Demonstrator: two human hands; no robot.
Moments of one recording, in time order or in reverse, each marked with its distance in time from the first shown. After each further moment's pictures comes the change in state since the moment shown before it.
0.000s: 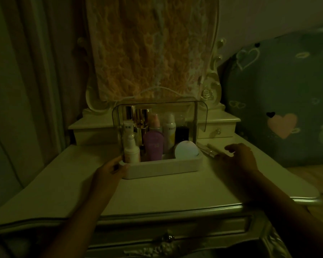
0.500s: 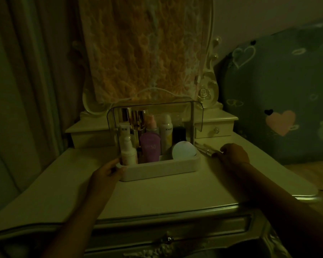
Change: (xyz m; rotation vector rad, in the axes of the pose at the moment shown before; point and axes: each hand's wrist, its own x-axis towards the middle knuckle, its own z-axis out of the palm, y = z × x) left_hand 0.002 -0.003 -0.001 0.010 0.014 0.006; right_hand 0.019 -0.008 0.015 -0.013 -0.077 0.164
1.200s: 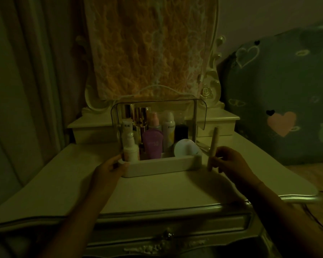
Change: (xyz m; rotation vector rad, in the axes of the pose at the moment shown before) left_hand -0.005 0.008 0.003 -0.040 0.005 -0.006; right_hand -0.087 -0.024 -0.022 0.655 -0.166 -0.242
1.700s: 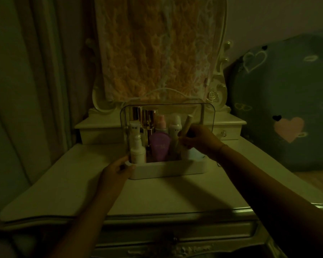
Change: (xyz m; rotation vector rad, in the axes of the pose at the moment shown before) left_hand 0.001 -0.002 -0.001 -0.029 -0.011 0.007; right_hand 0.061 -0.075 0.054 -0.113 -0.199 -0.188
